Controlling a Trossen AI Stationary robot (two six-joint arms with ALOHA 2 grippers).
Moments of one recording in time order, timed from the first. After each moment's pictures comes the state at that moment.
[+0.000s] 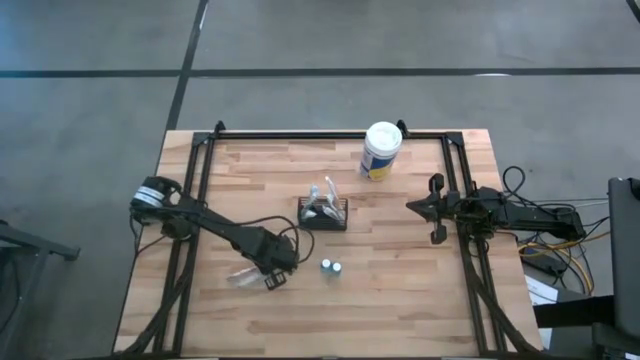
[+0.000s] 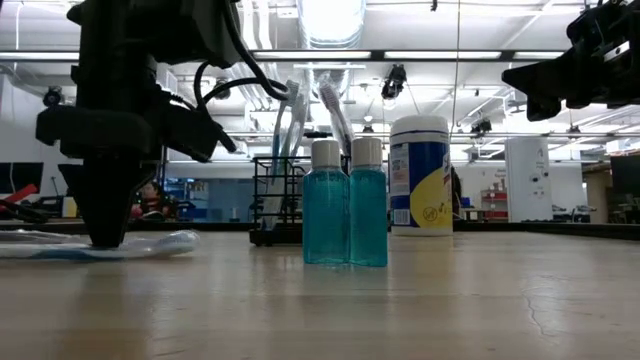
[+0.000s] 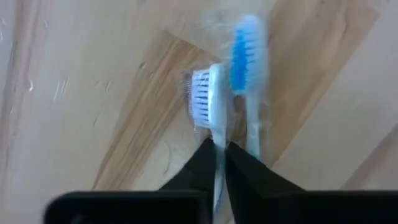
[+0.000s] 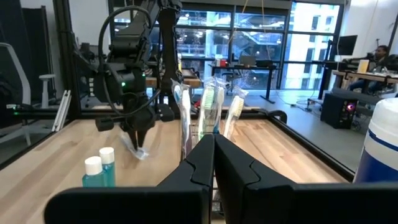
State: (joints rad) left arm -0.34 1.81 1.01 -0.77 0.00 -0.81; right arm -0.05 0.00 0.01 0.08 0.02 -0.01
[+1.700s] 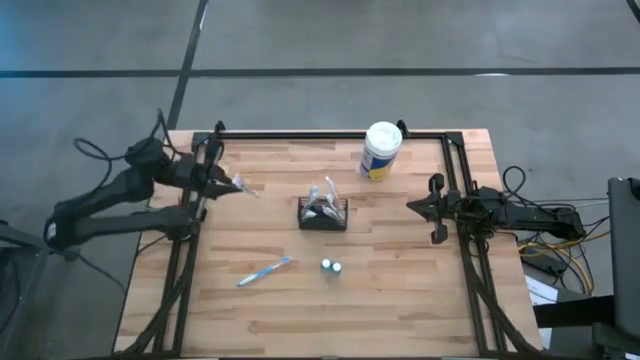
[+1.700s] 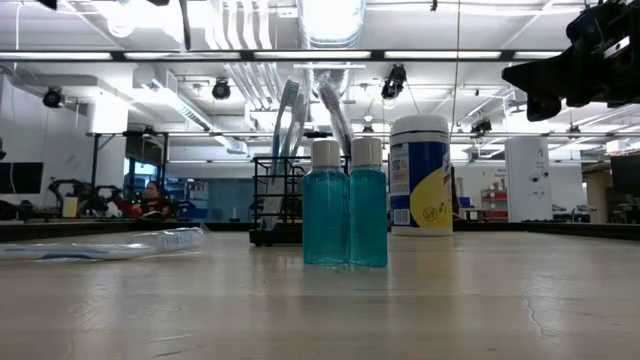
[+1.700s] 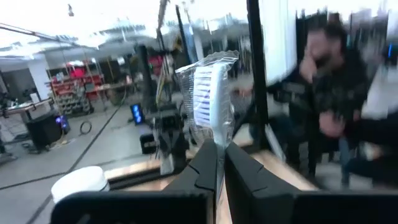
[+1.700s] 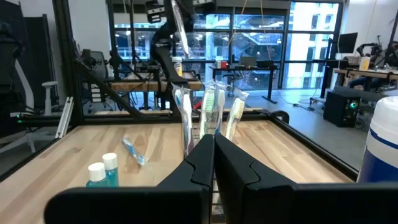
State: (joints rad) left arm 0.36 0.61 0.72 -0.05 0.60 0.11; right arm -0.06 0.00 0.01 0.09 0.02 0.02
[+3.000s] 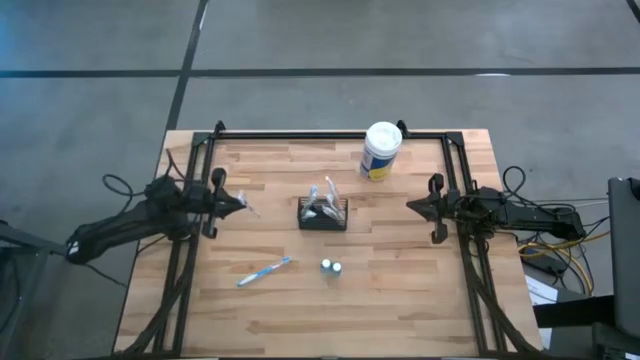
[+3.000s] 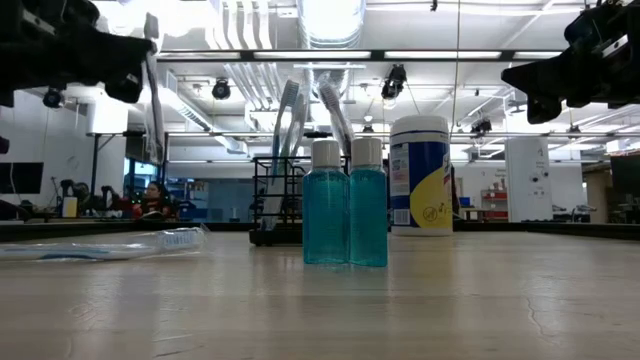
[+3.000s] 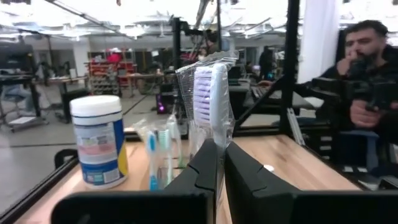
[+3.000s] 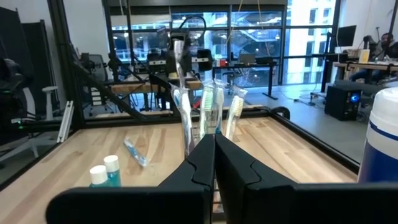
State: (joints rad) left arm 0.34 0.13 0.12 0.08 0.42 -0.02; right arm -0.06 0.00 0.01 0.09 0.03 0.06
